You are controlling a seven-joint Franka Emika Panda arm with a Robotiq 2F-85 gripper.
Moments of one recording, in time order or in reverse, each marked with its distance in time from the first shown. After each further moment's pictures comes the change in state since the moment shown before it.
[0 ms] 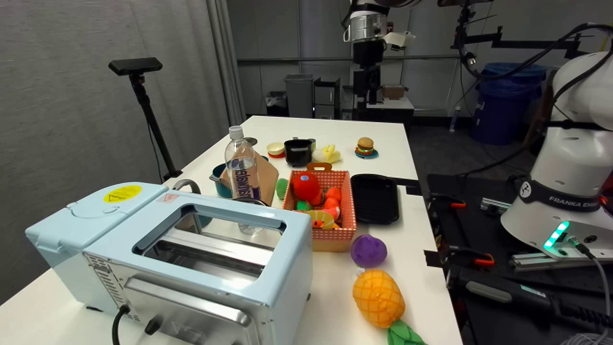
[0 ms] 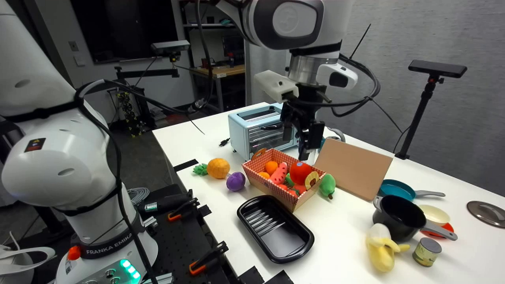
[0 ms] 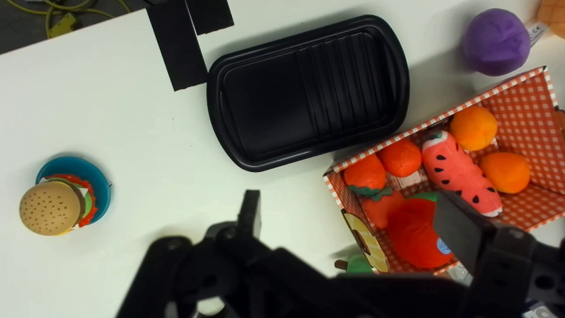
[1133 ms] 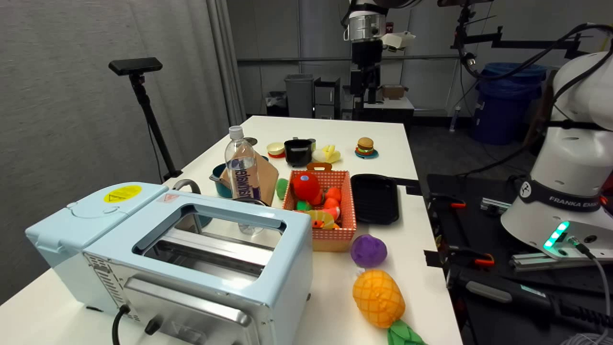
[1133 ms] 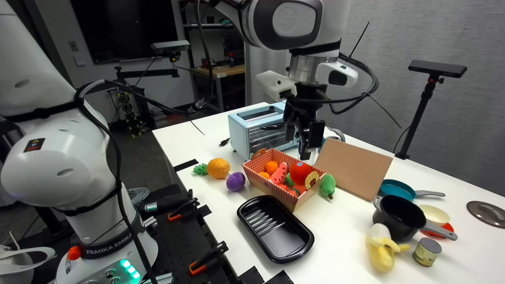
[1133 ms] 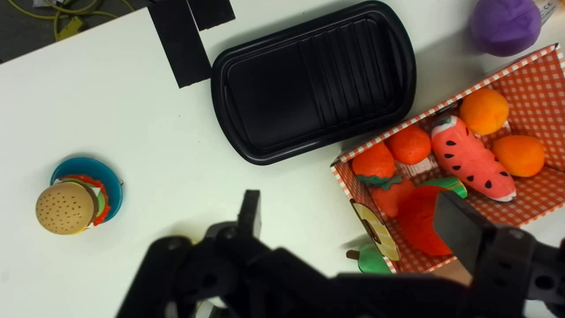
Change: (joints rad) arm -0.008 0.002 0.015 -0.002 -0.018 0.024 0.063
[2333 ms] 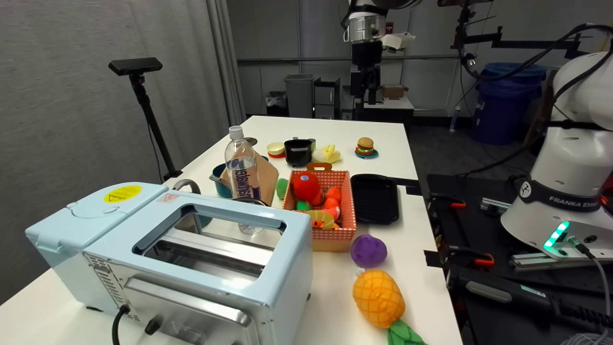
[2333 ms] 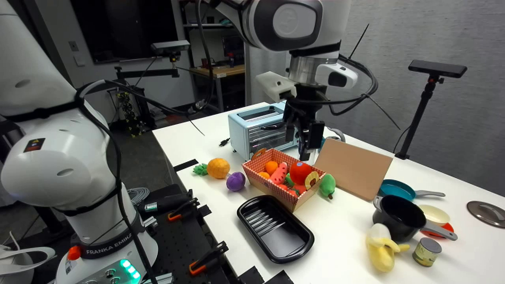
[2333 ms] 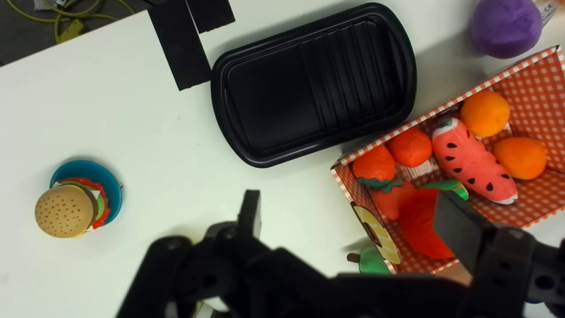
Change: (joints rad) arm 0.000 0.005 0.001 0.000 0.000 -0.002 0.002
